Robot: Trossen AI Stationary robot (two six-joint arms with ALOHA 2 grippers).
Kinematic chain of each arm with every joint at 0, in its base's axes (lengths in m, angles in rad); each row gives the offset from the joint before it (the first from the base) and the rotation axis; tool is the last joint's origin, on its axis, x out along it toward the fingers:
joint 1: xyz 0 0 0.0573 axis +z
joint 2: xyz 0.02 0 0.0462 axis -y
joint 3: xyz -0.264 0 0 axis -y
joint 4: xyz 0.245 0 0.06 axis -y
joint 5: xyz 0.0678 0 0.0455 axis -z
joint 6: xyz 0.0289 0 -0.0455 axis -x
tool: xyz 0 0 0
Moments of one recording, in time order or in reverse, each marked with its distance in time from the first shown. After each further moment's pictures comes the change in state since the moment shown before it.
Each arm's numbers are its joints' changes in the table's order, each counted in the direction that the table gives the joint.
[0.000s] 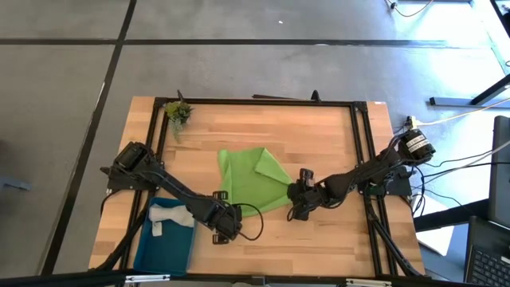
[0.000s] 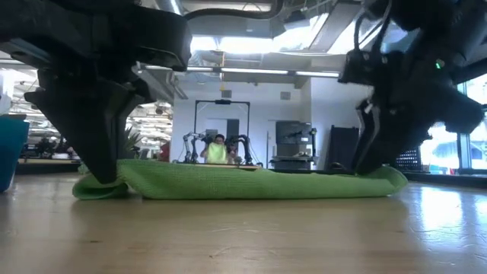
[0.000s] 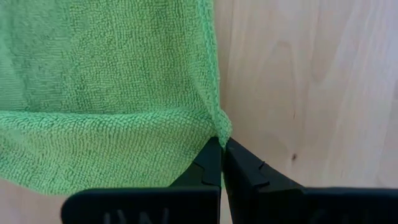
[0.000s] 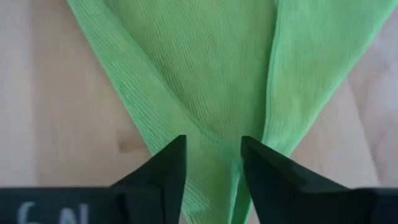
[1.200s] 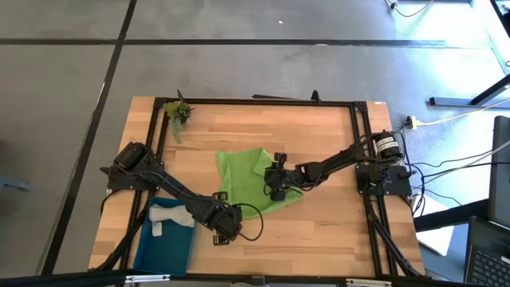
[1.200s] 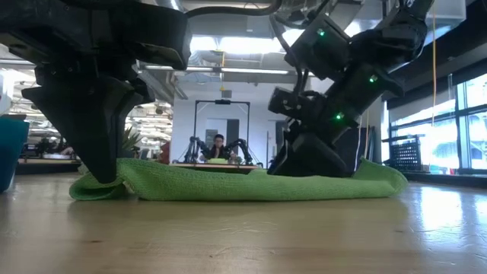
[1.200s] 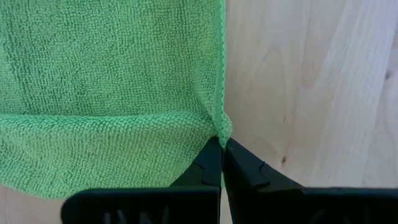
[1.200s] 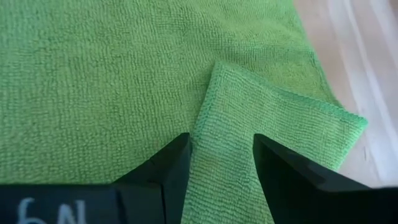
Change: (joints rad) left arm -0.005 0.001 0.000 0.016 0.006 0.028; right arm -0.279 -0.271 0.068 0.483 0.005 0.551
